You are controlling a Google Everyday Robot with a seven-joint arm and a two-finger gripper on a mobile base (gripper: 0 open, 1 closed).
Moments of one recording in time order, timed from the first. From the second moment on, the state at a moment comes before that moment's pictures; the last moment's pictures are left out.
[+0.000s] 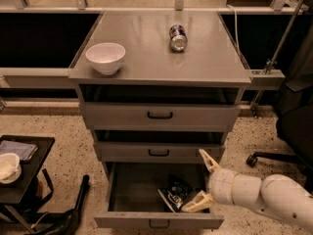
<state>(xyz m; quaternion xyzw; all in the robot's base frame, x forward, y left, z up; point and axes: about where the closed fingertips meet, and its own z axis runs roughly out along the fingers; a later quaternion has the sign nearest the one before) 0.463 -0.129 0.610 -0.54 0.68 0.13 0.48</state>
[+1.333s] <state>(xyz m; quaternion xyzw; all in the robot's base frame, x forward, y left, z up) 0.473 -0.066 0.570 -0.49 0.65 0.19 0.55</state>
